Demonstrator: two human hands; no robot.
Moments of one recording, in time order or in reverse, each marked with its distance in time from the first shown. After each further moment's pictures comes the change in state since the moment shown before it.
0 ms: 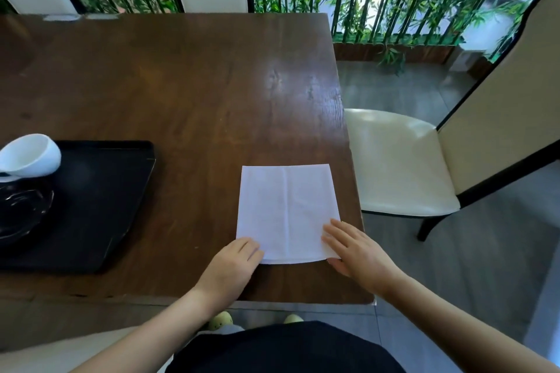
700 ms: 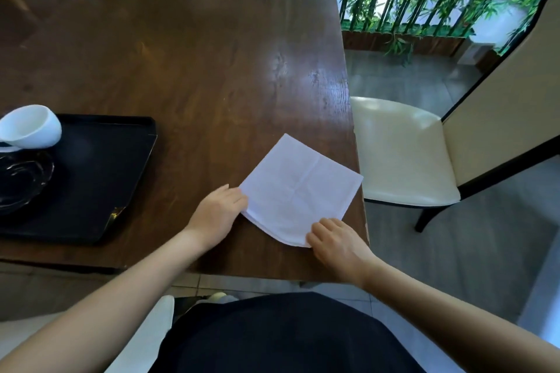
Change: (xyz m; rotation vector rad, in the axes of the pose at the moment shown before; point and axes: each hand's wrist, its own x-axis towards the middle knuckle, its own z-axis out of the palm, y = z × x) left_hand 0.022 -0.042 -0.014 0.006 0.052 -0.170; right_hand 0.011 -0.038 0.001 -0.050 0.084 -0.181
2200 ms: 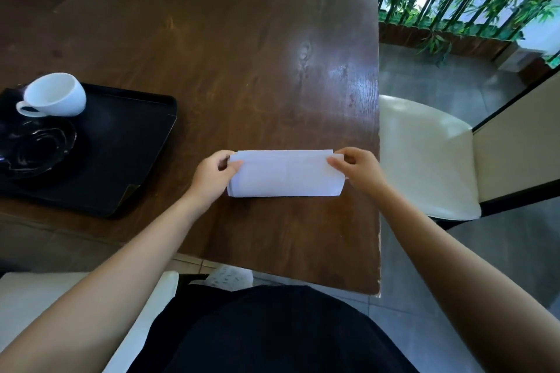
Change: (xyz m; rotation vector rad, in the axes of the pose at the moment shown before) left_hand 0.023 -0.033 -0.006 -0.910 0.180 -0.826; right_hand 0.094 0.094 -0.011 0.897 0.082 0.754
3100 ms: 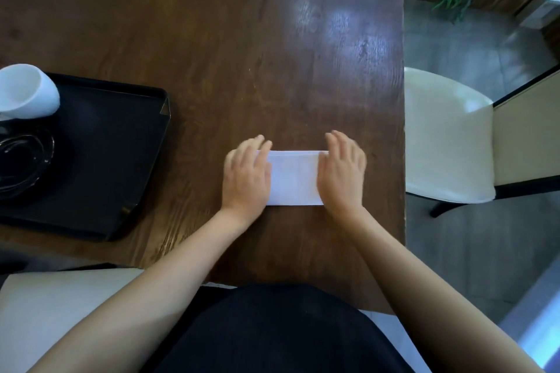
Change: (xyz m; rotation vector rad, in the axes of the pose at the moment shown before) left_hand 0.027 0.001 0.044 0.770 0.172 0.447; right_hand 0.024 -0.018 0.087 -0.561 0.331 -0.134
